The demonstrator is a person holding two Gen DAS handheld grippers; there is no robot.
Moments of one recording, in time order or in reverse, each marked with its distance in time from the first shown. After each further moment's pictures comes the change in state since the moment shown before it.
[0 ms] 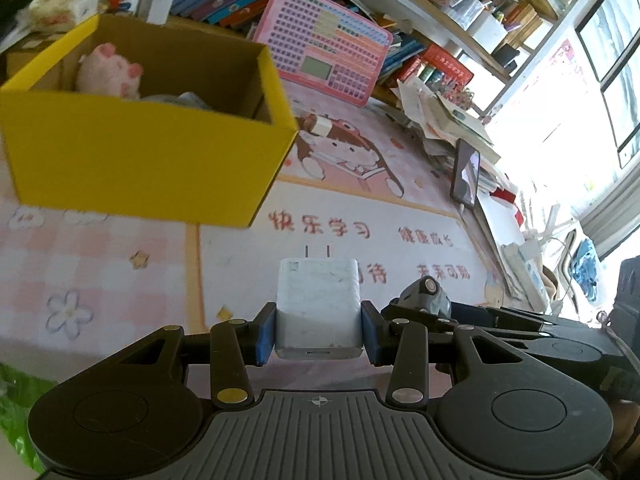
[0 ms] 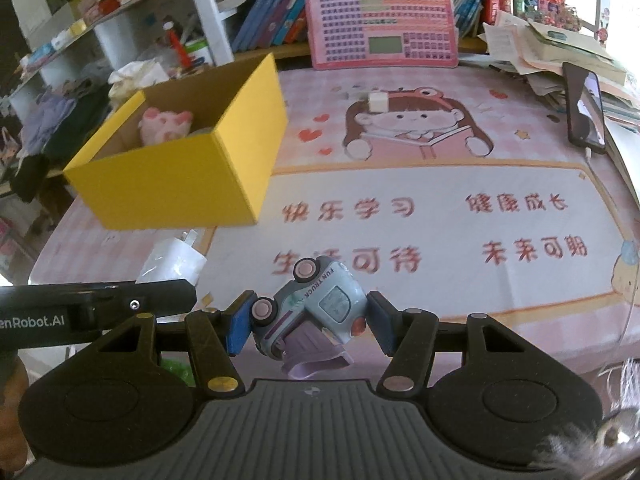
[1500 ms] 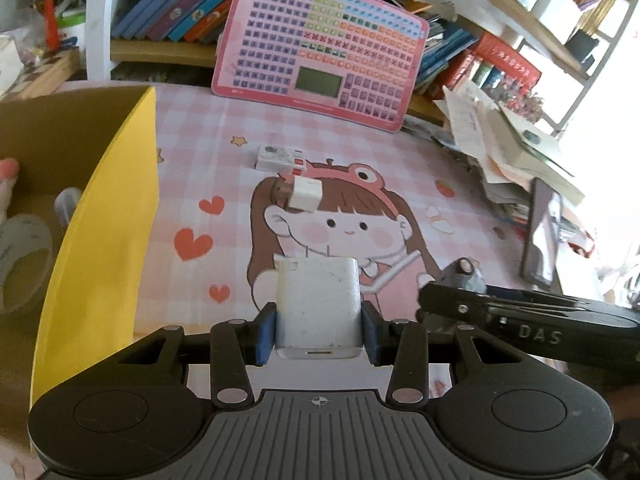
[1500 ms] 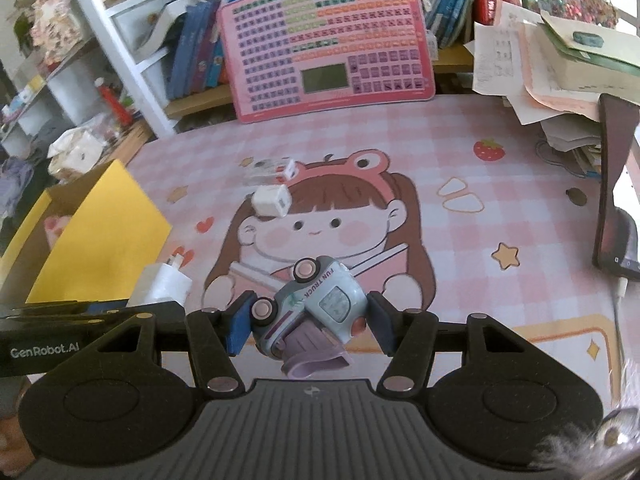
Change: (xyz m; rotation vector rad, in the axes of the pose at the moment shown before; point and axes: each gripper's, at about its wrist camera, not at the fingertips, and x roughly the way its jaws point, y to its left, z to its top) left arm 0.178 -0.079 0.136 0.019 0.000 0.188; right arm 0.116 -0.187 0.167 0.019 0.005 0.120
